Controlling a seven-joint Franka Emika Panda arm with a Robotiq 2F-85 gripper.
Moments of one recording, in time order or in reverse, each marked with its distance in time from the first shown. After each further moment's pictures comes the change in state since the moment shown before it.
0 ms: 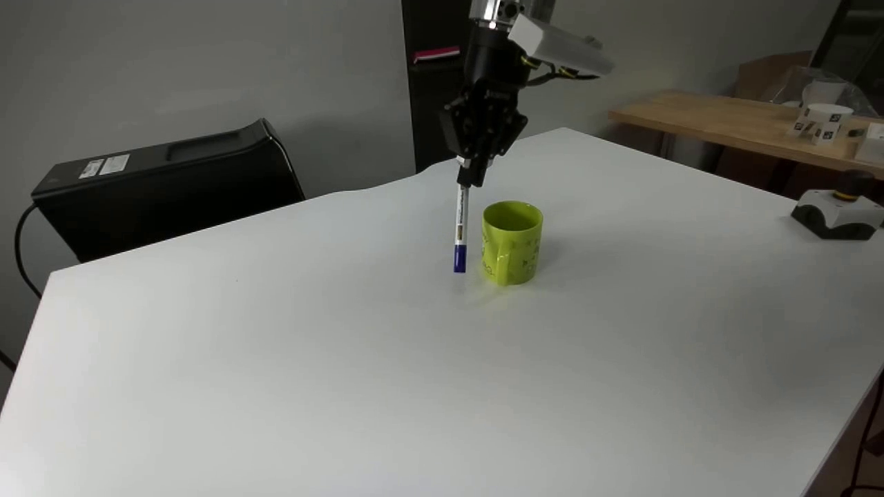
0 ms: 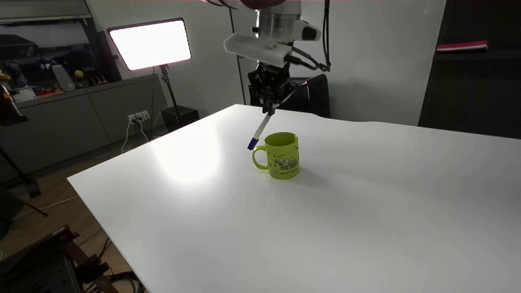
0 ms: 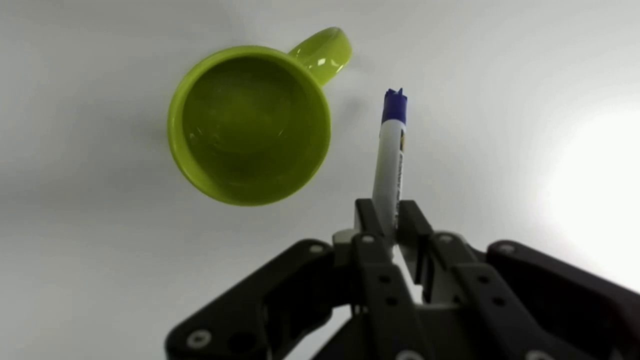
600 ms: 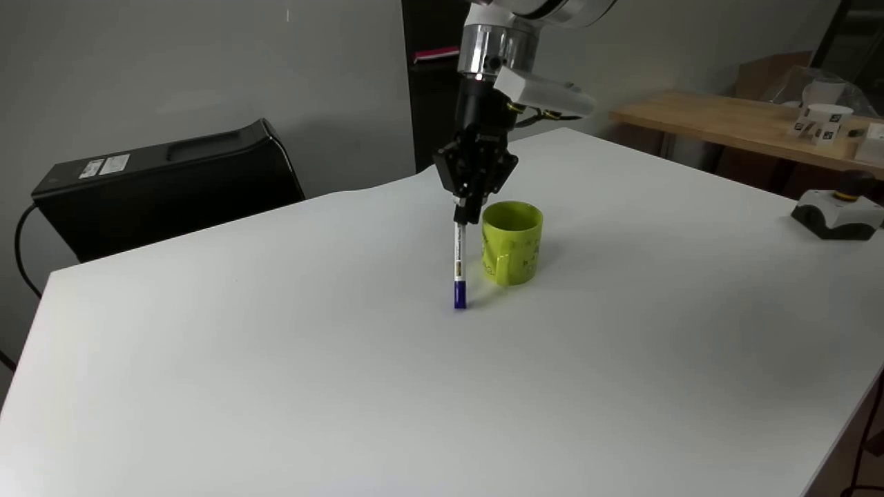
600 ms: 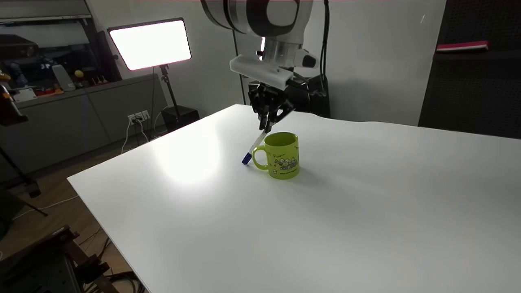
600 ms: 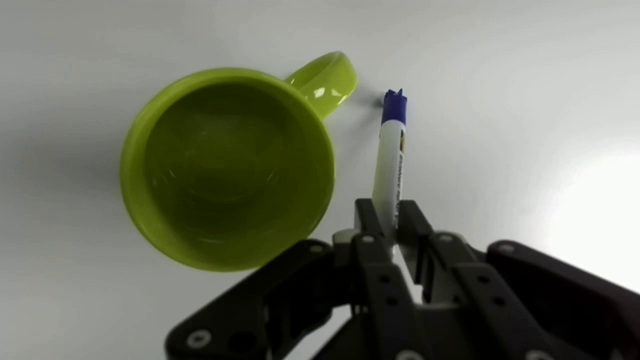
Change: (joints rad) arm 0.005 0.134 0.004 0.103 -0.003 -0.080 -0.001
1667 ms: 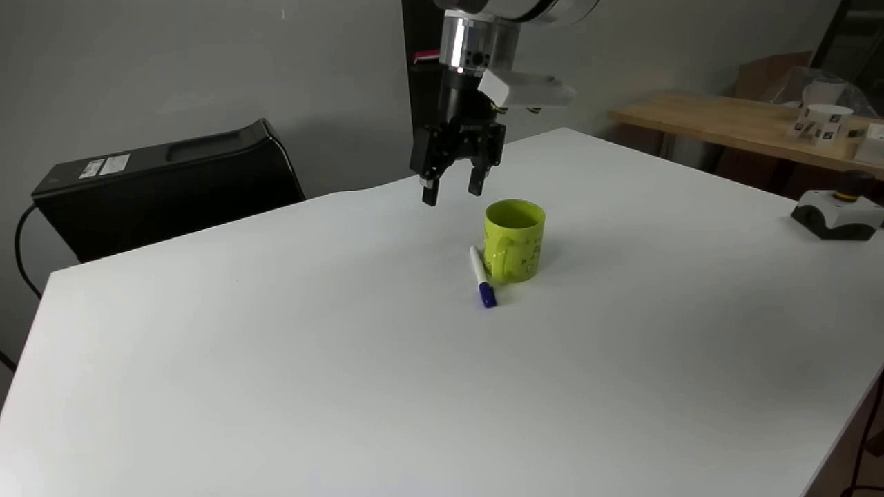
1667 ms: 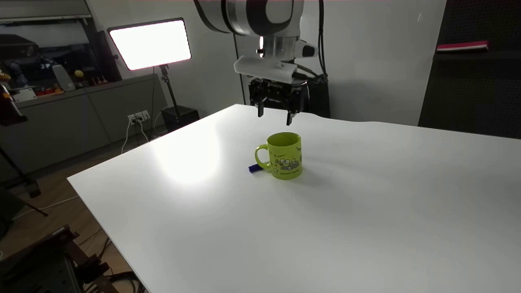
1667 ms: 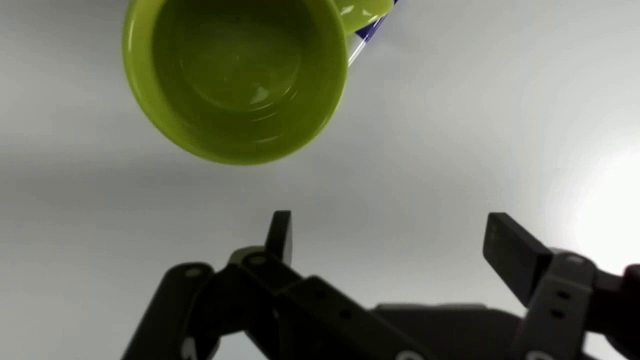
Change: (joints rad) arm 0.039 0.016 -0.015 0.037 -0.109 0.113 0.004
